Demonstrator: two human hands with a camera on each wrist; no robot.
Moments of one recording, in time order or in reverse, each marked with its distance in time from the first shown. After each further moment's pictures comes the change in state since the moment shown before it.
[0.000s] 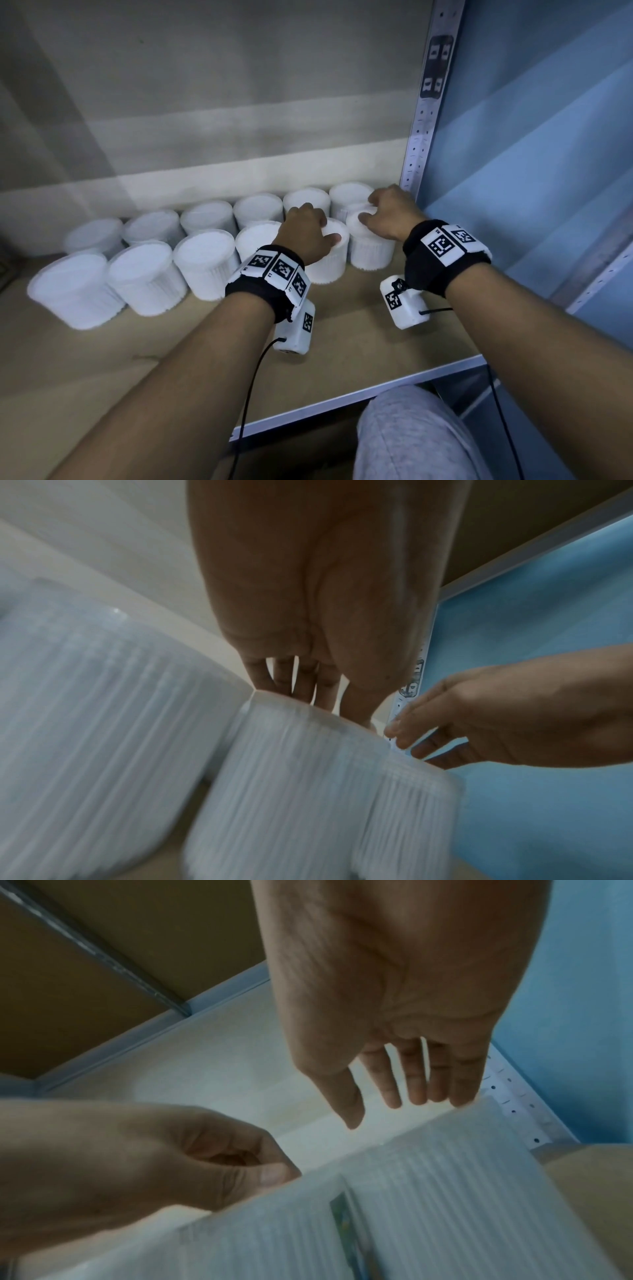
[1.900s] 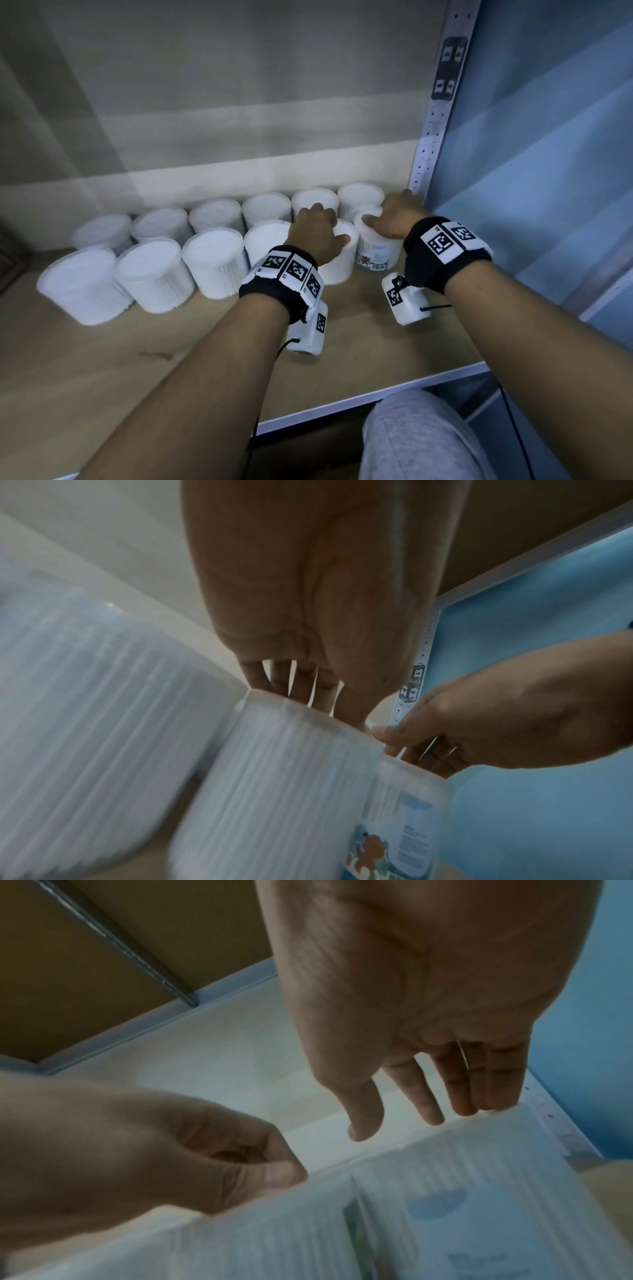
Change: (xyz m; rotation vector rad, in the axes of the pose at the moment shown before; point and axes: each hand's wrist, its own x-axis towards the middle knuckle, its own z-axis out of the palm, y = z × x) left_hand -0.002 0.003 -0.001 0.050 -0.038 0.003; right_hand 0.027 0.000 0.012 -0.270 -0.061 0.103
